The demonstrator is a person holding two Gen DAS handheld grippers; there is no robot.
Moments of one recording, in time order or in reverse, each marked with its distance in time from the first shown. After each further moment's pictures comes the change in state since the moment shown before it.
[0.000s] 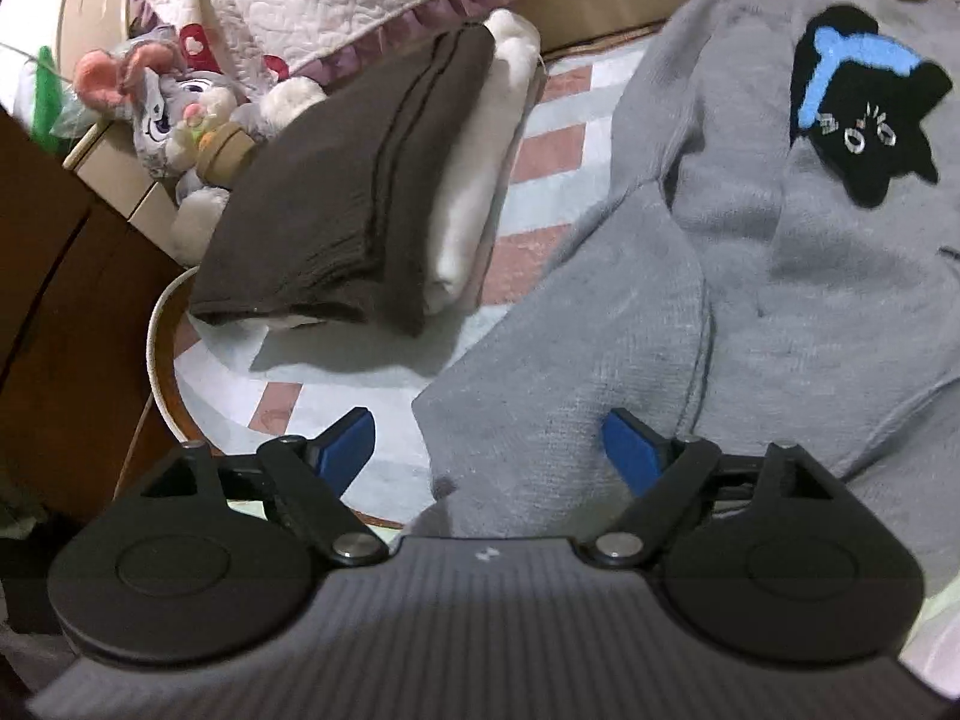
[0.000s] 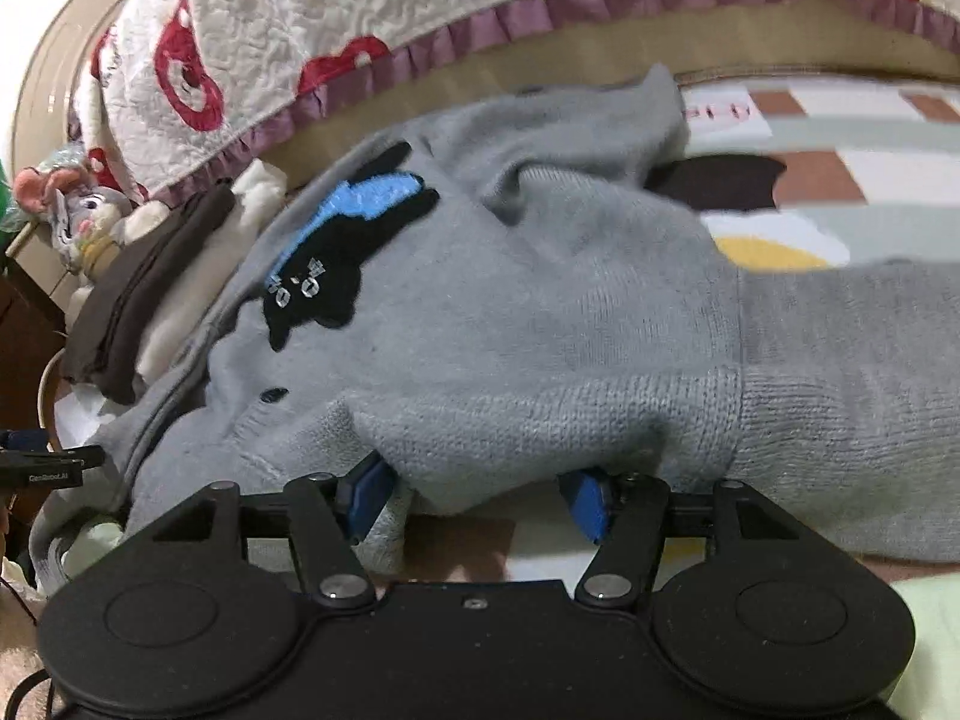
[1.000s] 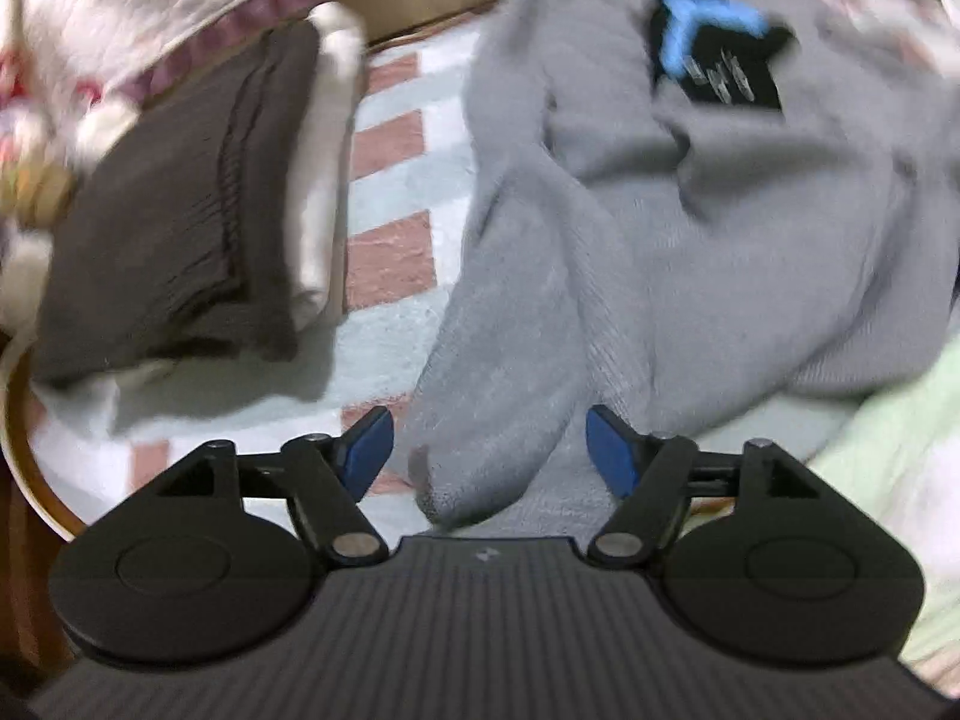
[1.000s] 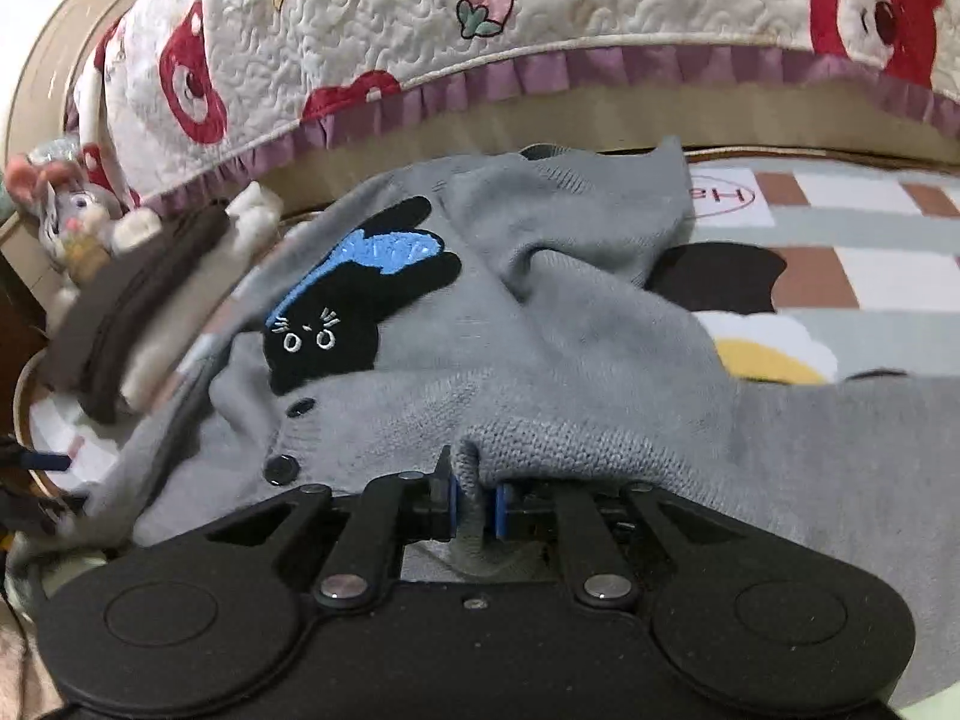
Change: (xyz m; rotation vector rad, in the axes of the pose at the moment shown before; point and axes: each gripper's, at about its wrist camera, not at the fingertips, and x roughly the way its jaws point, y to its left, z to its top) left arm 0.017 0.023 -0.007 0.227 -0.023 -0.309; right arm -0.024 0.030 0.026 -0.080 -0.088 -0.040
